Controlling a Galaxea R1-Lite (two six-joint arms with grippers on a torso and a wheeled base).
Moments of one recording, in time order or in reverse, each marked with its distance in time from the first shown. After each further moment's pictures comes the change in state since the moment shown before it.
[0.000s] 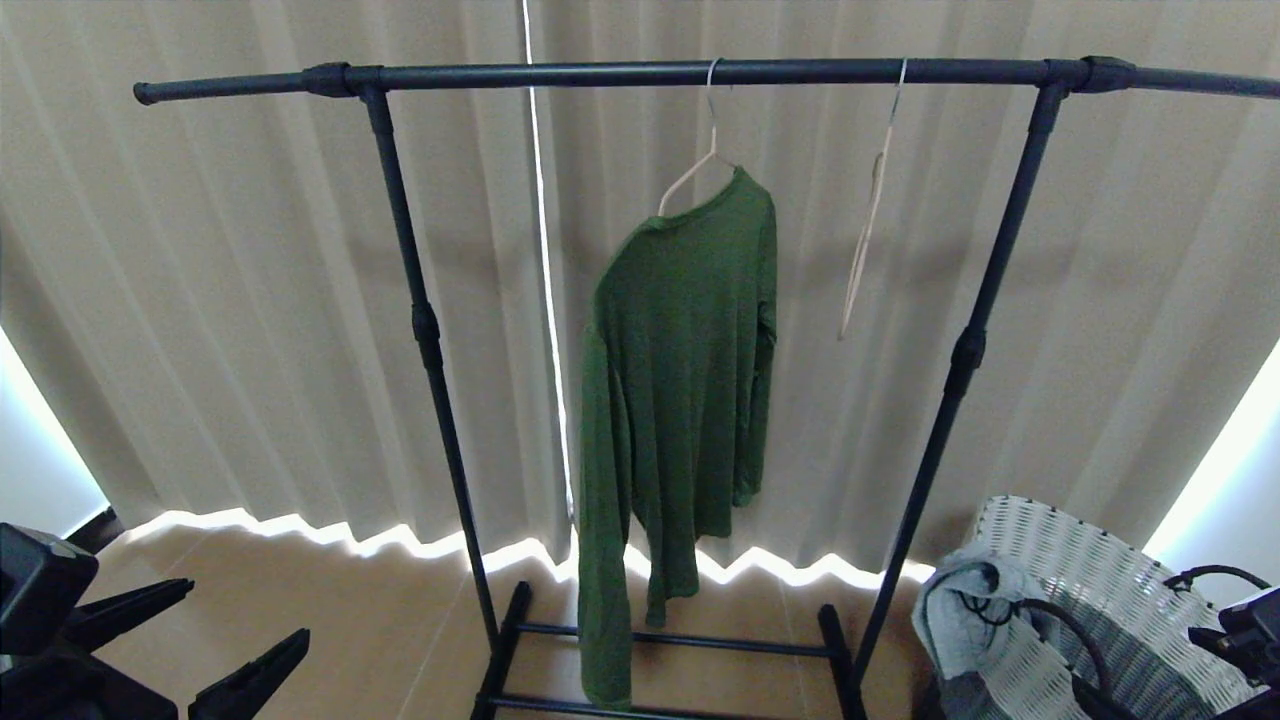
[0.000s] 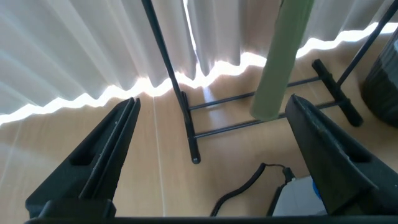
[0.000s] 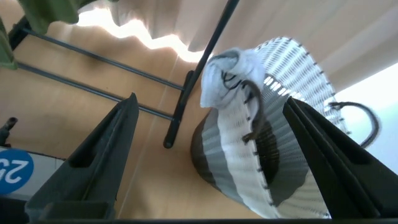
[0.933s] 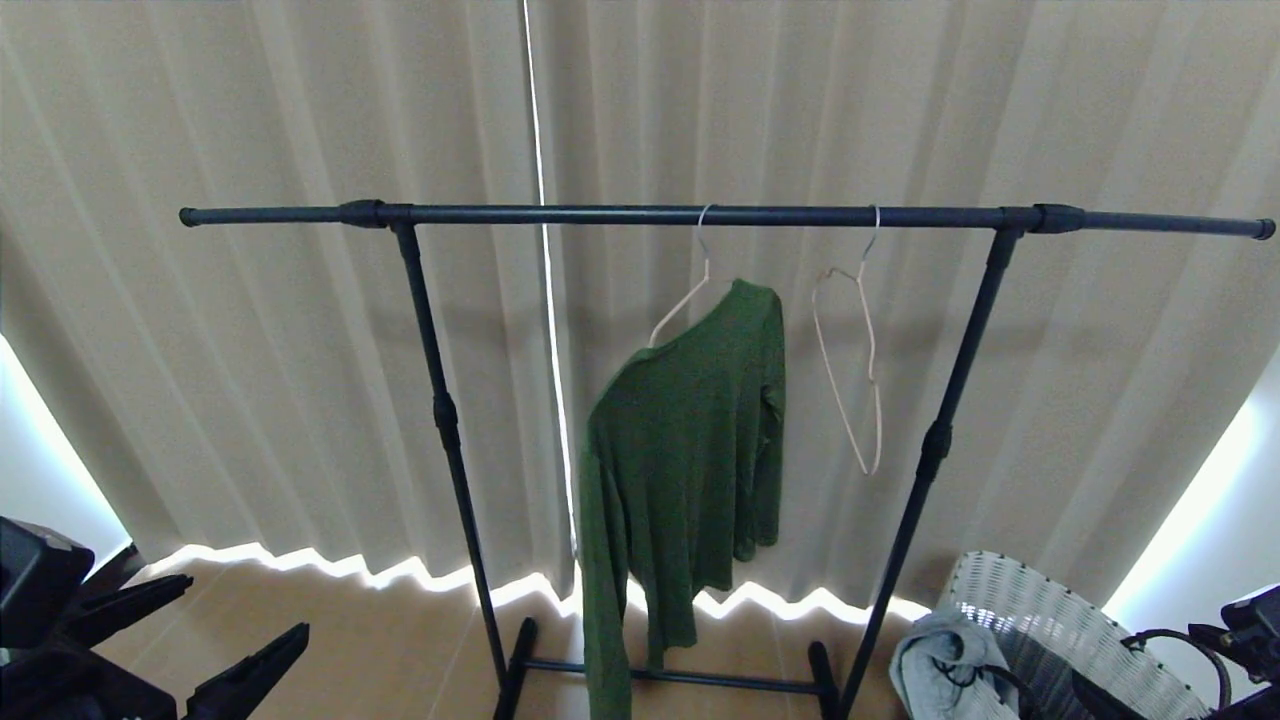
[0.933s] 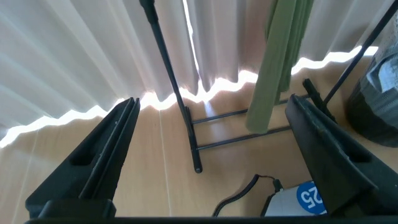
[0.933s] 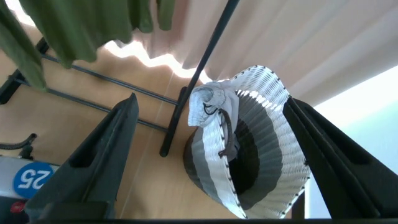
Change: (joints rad) left arm 0.000 0.003 -0.012 0.004 0.000 -0.011; right arm 0.000 -0.001 -0.006 -0.003 0.002 0.001
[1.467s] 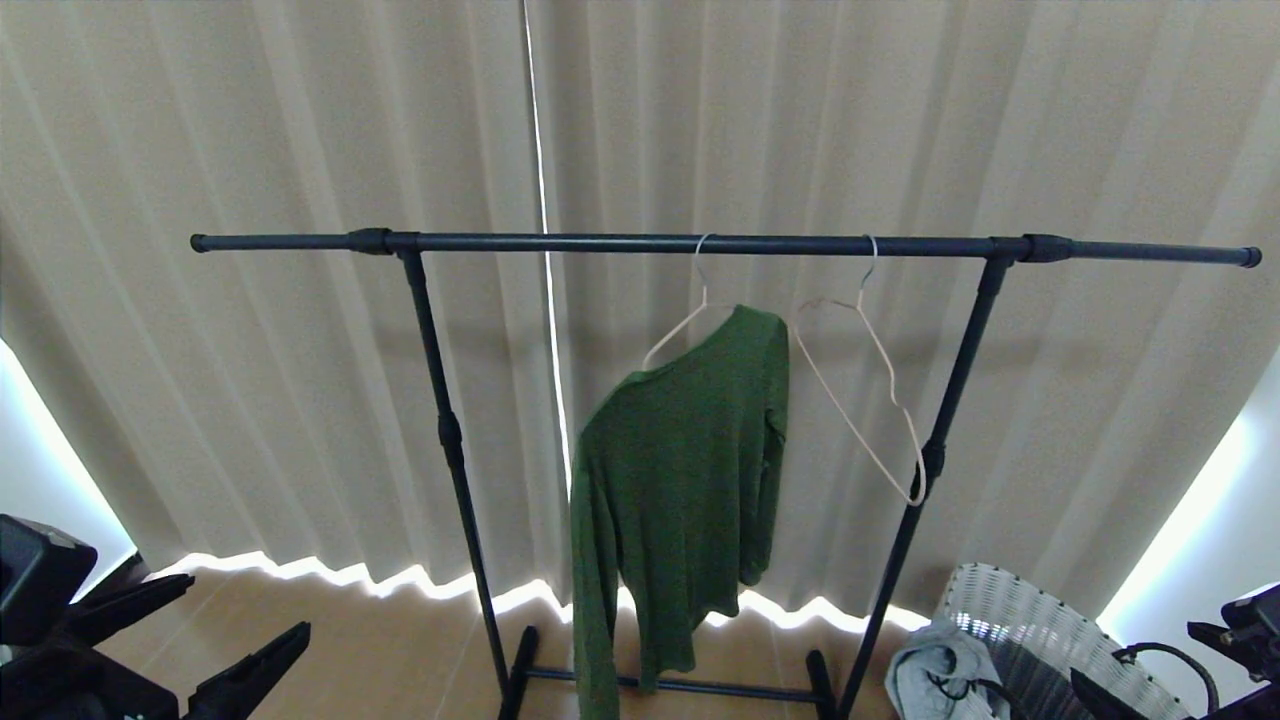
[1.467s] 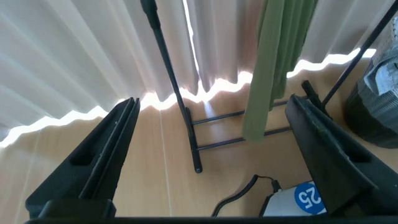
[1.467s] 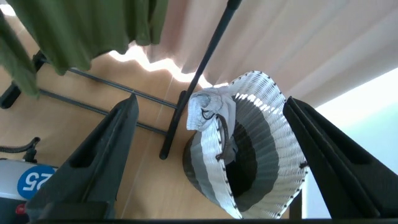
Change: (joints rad) left arm 0.000 0.003 -0.003 0.002 0.000 -0.001; right arm 0.000 0.000 -0.002 -0.003 0.003 0.000
